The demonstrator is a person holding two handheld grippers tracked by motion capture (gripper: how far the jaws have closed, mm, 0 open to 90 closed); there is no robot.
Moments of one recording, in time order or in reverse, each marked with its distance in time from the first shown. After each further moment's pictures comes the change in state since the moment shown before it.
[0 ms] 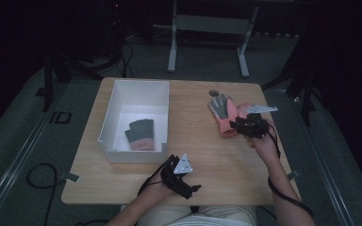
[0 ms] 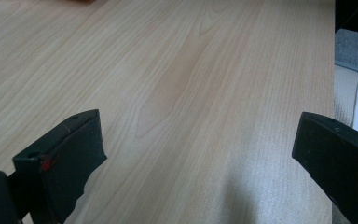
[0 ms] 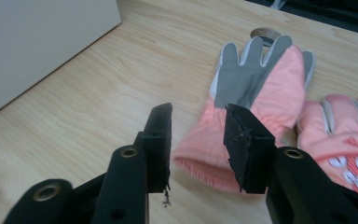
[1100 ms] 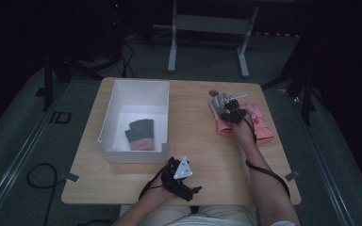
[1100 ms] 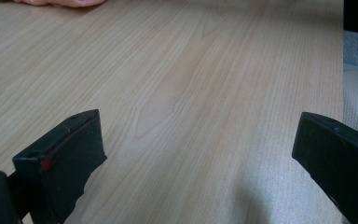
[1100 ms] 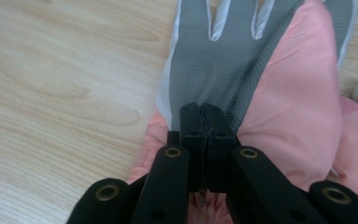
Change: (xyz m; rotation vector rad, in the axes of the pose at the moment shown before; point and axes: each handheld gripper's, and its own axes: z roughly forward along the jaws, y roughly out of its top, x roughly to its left) left arm -0.006 -0.006 0.003 -0.037 0.043 0.013; right arm -0.025 0.020 0.115 0.246 -0.168 0.108
